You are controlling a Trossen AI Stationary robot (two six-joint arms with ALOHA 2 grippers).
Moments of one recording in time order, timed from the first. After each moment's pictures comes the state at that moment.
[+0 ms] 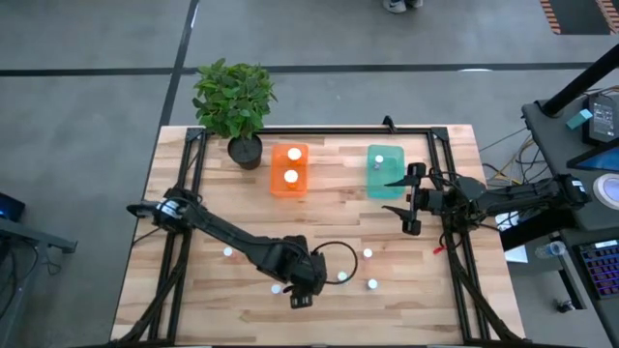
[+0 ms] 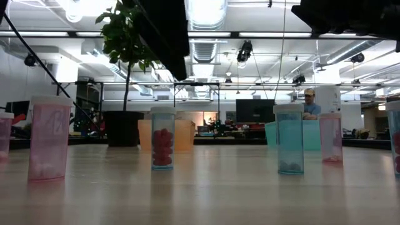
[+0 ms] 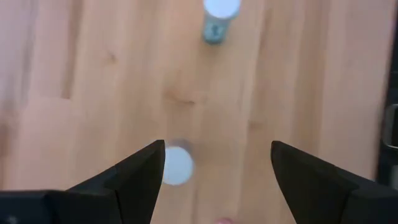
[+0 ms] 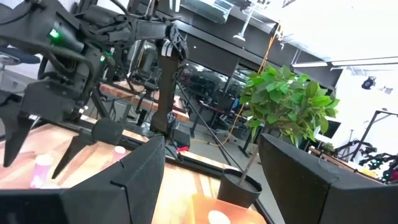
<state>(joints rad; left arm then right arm) -0.43 1.98 1.71 -0.90 -0.14 -0.54 0.05 0.59 0.18 0.65 0.03 -0.42</state>
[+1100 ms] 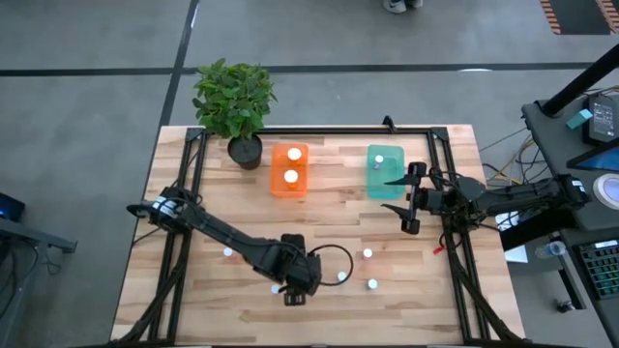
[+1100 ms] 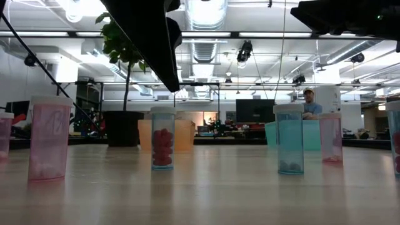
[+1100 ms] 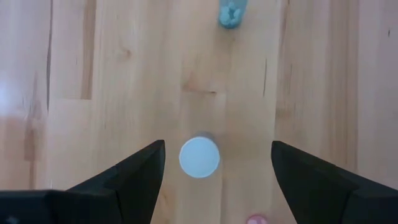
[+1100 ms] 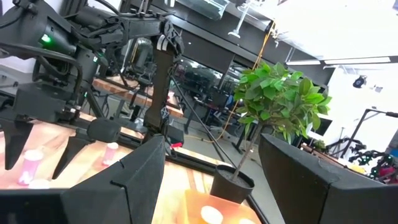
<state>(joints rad) -0.44 1.95 1.61 -0.86 -0.19 -0.46 0.05 0.59 0.18 0.64 0.06 -0.44</state>
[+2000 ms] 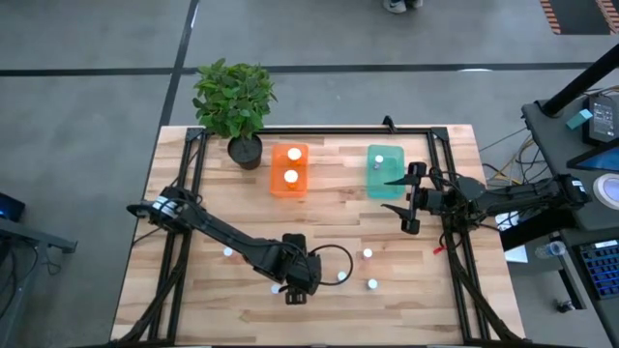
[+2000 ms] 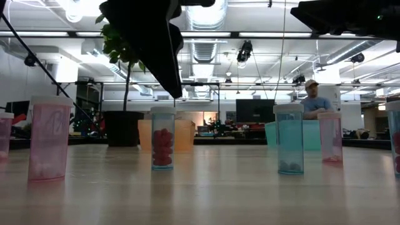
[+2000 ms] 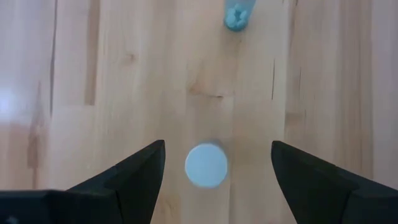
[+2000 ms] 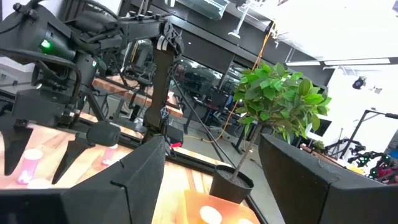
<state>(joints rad) -0.44 1.95 1.57 -0.80 -0.22 -0.44 0.05 0.59 0.18 0.64 0.06 -0.45</state>
